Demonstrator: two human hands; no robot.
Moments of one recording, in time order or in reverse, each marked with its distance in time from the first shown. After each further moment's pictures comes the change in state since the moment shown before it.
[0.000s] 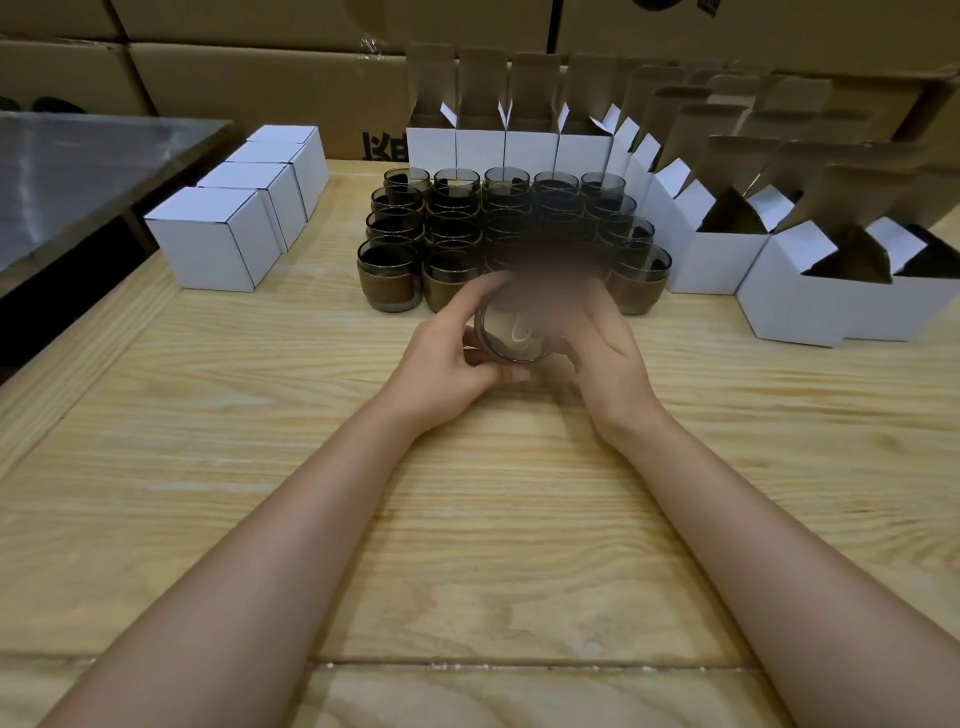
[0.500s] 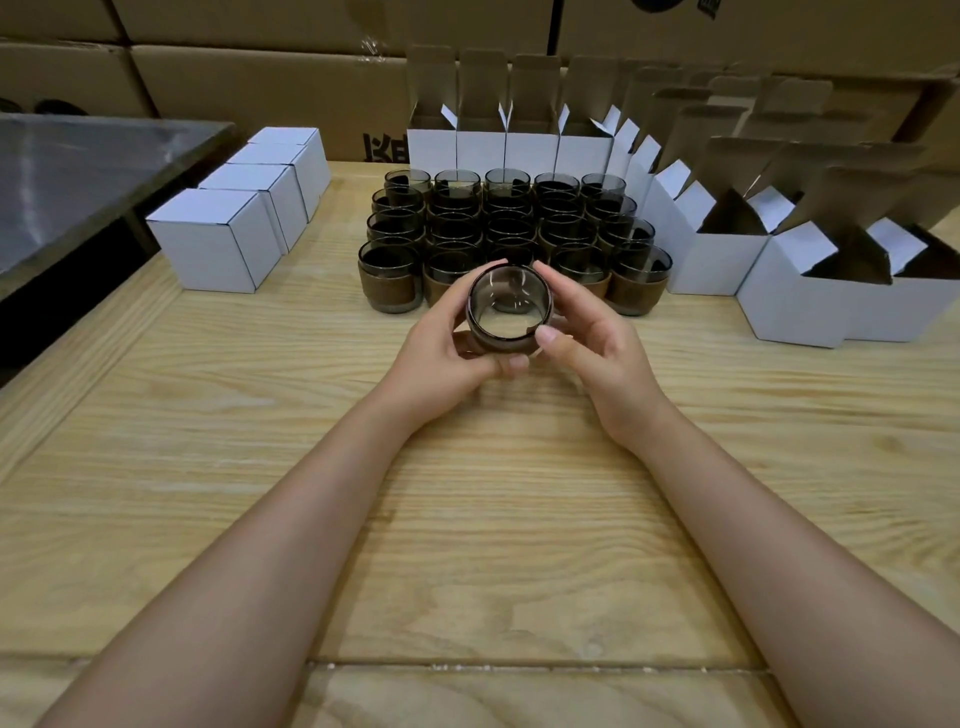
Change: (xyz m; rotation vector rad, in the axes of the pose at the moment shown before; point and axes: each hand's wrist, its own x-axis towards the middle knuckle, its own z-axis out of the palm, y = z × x) left_hand 0.001 0.008 -0.002 -0.246 0.010 -0.103; right_hand 0.000 -0.003 -0.009 0.007 -0.163 0.002
